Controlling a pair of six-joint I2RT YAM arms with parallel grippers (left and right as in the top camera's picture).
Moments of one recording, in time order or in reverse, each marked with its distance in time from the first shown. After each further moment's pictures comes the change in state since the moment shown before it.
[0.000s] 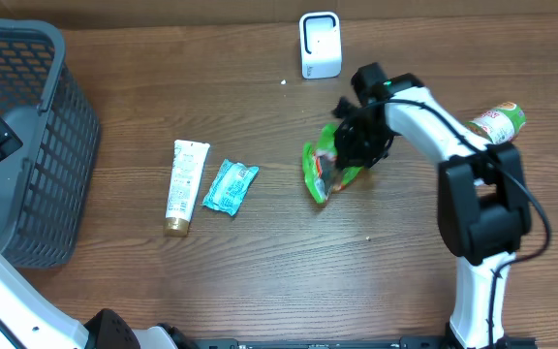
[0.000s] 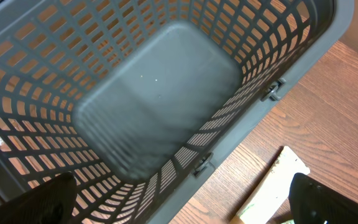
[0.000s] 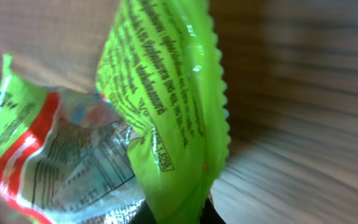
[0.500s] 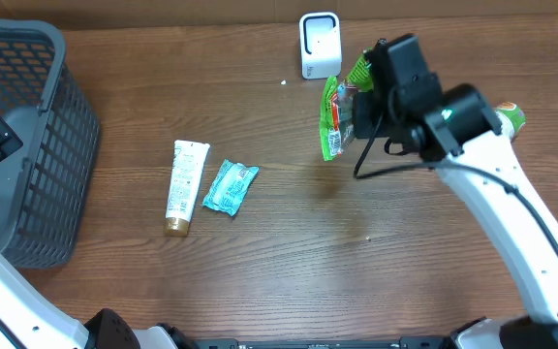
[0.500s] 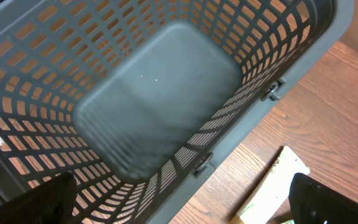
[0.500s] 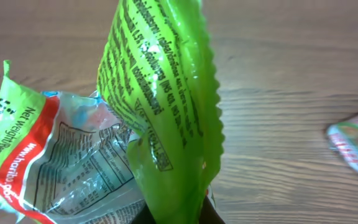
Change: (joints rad) left arm 0.000 0.000 0.000 0.000 0.000 0.000; right arm 0.186 -0.545 0.026 -0.011 0.582 0.284
